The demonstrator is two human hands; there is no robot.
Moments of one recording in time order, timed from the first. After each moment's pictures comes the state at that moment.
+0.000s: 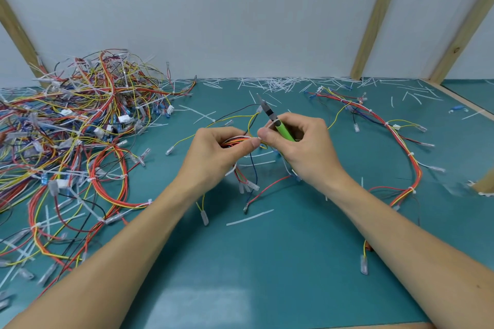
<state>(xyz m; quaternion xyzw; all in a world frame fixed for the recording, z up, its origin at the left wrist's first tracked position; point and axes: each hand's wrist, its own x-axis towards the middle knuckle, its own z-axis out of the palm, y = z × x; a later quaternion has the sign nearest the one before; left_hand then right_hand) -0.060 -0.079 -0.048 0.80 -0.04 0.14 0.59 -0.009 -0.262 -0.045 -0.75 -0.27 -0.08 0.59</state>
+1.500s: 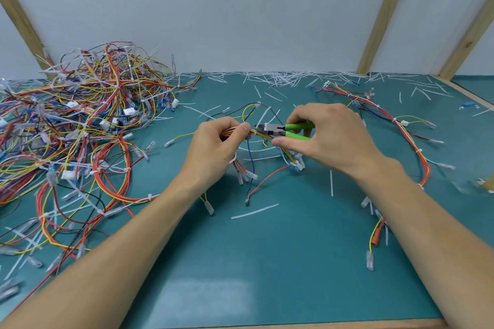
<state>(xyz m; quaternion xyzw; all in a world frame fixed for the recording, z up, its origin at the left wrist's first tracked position) -0.061 -0.077 -0.049 0.83 -0.01 0.19 0.53 0.001 -0.294 -0.018 -0.90 -0.31 -0.18 0.23</state>
